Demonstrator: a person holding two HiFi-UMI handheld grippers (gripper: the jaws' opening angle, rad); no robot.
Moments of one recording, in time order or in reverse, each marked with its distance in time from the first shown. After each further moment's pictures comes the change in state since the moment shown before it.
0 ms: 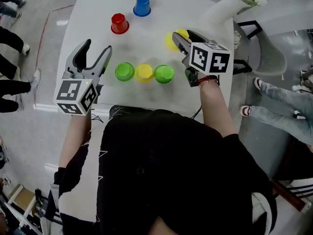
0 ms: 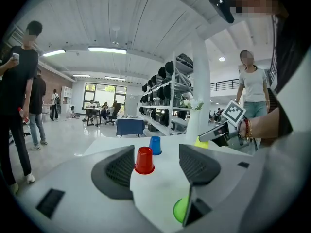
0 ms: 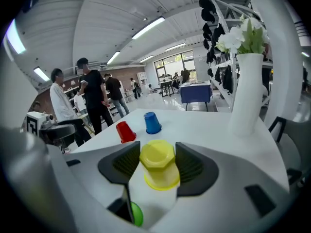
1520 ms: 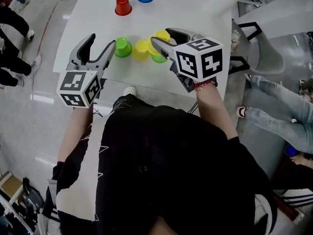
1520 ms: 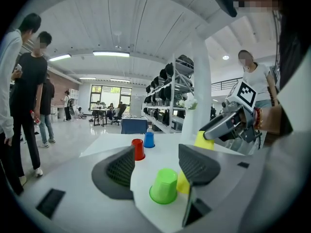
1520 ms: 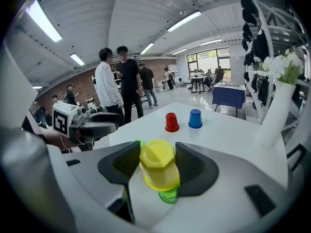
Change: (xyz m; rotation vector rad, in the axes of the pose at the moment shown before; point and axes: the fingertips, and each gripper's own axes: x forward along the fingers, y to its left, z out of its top) left arm -0.063 -0.061 -0.017 0.000 -0.011 0.070; right arm -0.079 0.124 -0.029 -0.262 0.079 0.280
